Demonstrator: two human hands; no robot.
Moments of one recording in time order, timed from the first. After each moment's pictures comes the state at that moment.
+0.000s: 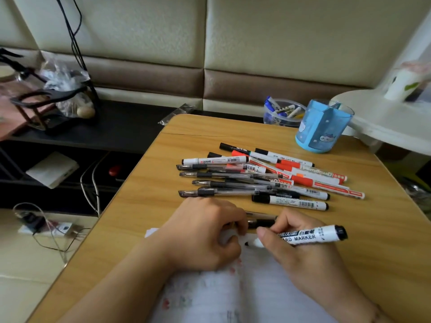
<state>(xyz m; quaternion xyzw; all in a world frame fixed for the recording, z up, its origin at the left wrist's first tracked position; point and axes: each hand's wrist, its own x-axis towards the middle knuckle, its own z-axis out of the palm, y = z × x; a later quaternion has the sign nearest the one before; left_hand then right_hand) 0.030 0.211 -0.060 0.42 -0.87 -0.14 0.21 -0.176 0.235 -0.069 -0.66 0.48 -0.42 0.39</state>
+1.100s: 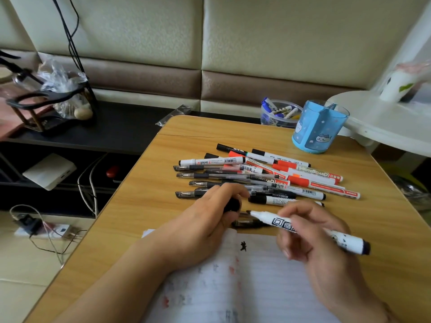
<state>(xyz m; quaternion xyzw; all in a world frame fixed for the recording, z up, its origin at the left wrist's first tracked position) 0.026 0.212 -0.062 0.40 -0.82 -0.28 0.30 -0.183 0.241 -0.054 -0.55 0.40 -0.53 0.51</state>
